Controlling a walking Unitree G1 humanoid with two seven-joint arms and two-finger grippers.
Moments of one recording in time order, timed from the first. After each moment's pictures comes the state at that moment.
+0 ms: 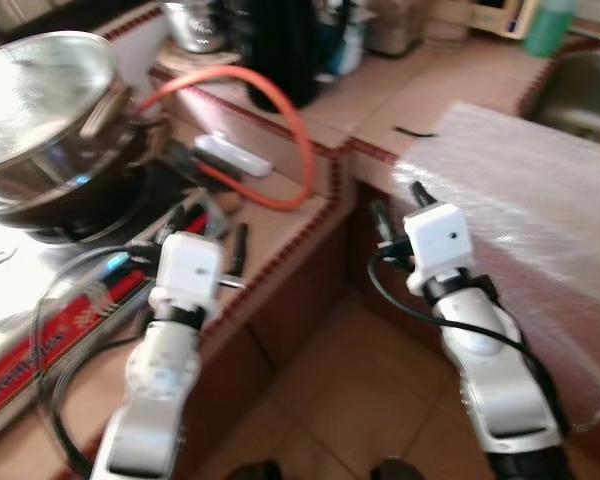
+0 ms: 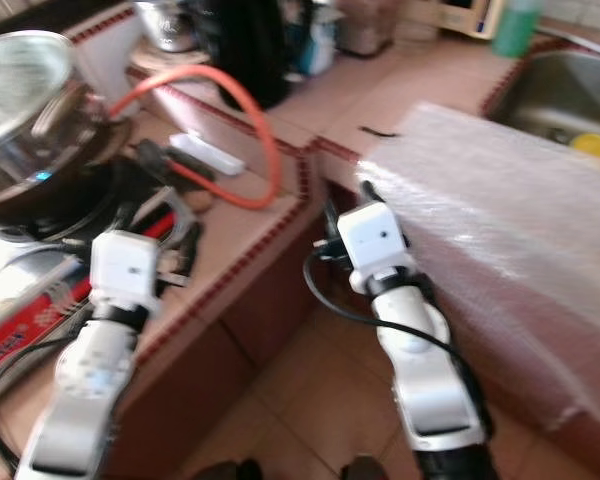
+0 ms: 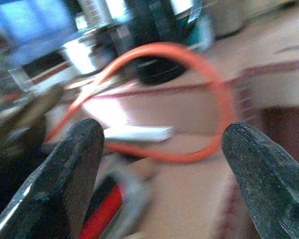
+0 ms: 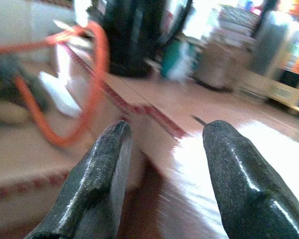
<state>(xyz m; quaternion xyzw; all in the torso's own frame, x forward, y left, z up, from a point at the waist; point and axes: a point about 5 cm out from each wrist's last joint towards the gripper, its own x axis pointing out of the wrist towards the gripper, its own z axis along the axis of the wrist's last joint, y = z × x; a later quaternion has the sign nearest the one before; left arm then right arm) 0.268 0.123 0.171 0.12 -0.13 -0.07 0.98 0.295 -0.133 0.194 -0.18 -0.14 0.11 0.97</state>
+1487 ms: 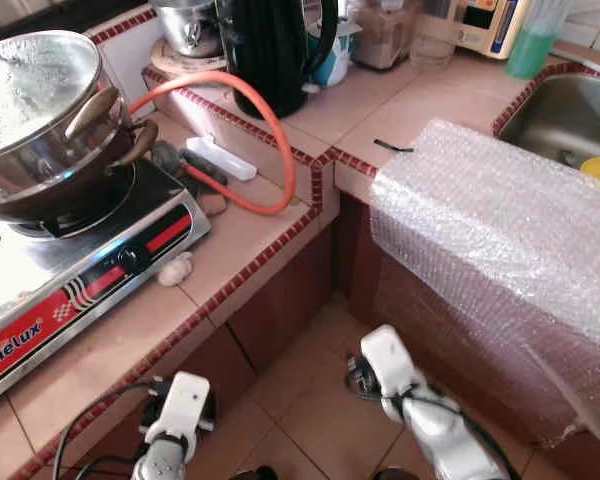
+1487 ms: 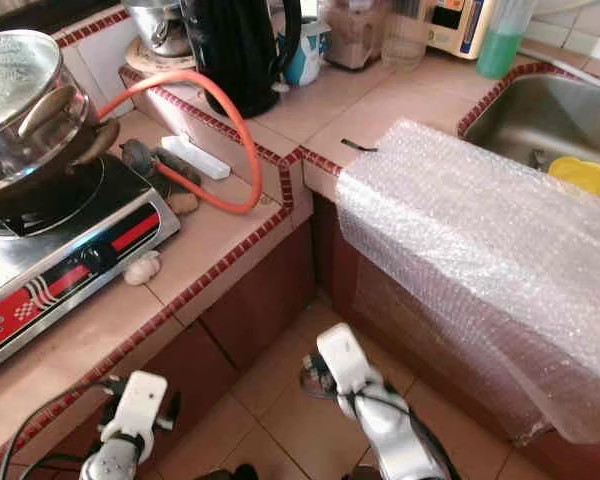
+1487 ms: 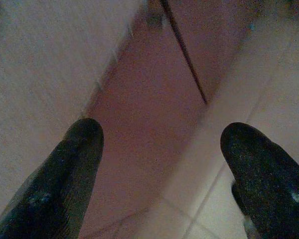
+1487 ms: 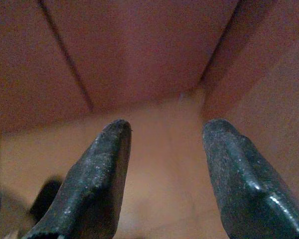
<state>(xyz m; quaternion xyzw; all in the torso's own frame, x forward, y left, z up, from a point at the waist) 0.212 0.181 -0.047 0.17 0.29 -0.02 0.94 0.259 -0.133 -0.010 -0.17 0.23 0.21 0.93</state>
